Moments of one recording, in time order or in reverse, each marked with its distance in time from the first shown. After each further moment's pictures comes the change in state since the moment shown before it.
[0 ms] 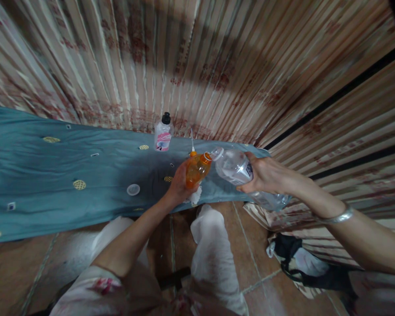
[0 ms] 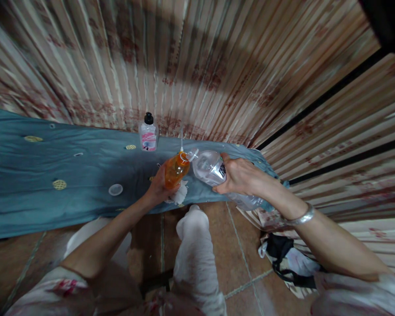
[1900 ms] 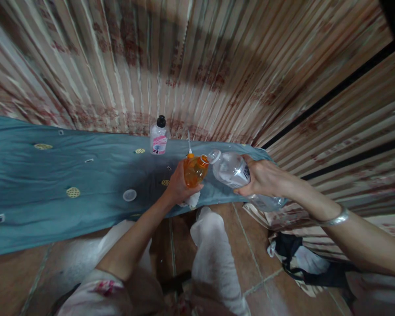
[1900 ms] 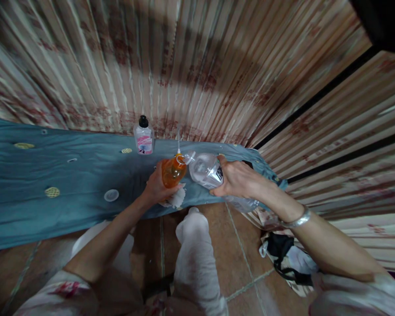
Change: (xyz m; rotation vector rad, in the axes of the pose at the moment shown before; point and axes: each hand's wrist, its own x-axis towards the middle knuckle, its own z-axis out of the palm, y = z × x) left_hand 0.019 0.013 -0.010 -0.096 -0.031 -0.101; right_hand 0.000 0.007 0.013 0.070 0.056 -0.032
